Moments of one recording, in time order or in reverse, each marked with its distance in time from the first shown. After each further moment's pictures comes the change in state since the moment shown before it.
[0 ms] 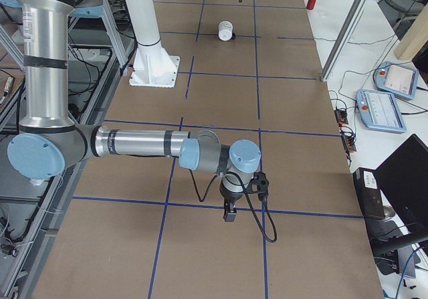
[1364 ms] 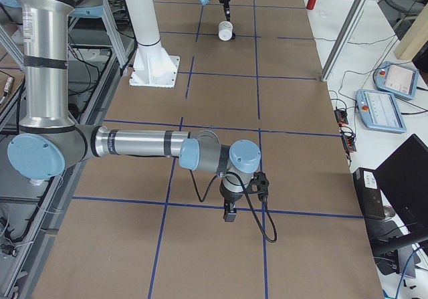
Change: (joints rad) left arm 0.344 -0.021 0.206 -0.968 0.300 -0.717; right arm 0.000 0.000 0.000 0.000 0.000 0.000
